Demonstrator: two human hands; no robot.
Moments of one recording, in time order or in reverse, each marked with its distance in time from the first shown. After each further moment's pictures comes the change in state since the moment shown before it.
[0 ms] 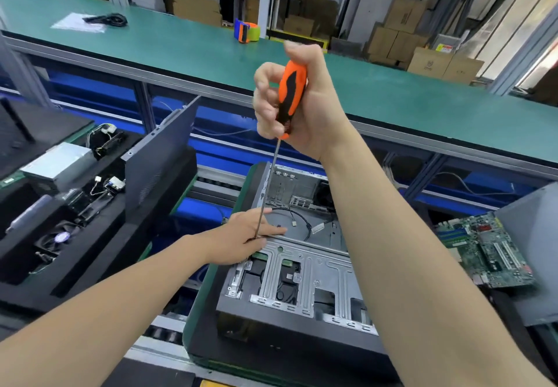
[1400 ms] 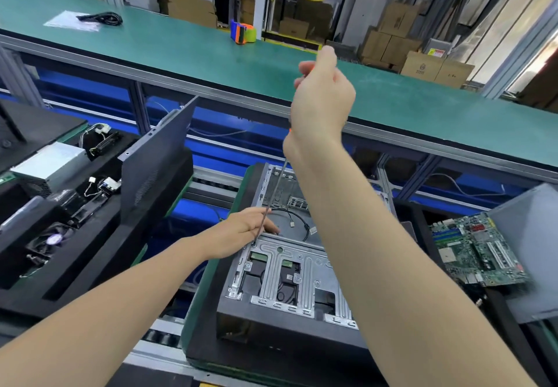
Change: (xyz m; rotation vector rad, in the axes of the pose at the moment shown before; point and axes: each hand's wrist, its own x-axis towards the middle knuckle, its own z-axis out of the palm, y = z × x) left_hand 0.006 -0.008 -0.002 -0.210 0.060 0.016; right_hand 0.000 0.007 0.034 -0.164 1.049 -0.201
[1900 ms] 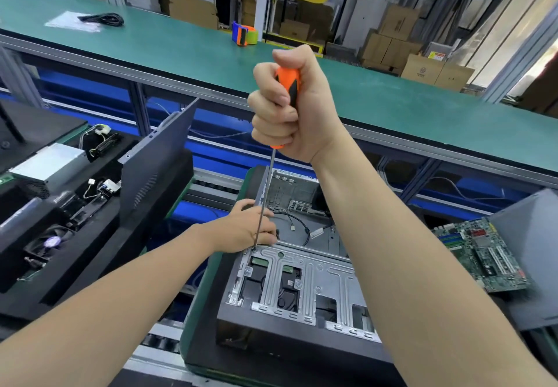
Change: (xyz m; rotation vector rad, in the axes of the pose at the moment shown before) left_hand 0.030 -0.007 -0.010 0.573 -0.121 0.100; right_hand 0.024 0.003 0.000 0.300 -1.269 0.226
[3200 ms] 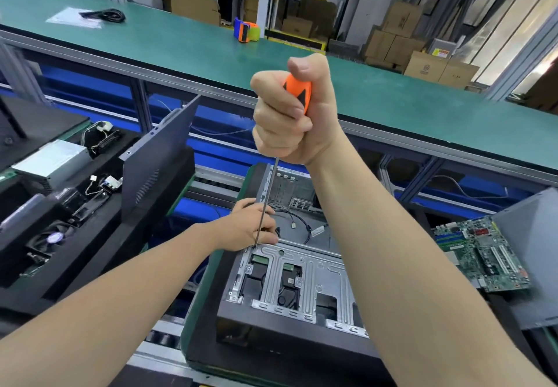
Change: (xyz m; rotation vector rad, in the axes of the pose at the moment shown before) left_hand 0.008 -0.008 0.012 -0.183 0.099 -0.047; right_hand -0.002 0.009 -0.002 0.170 -0.386 0.078
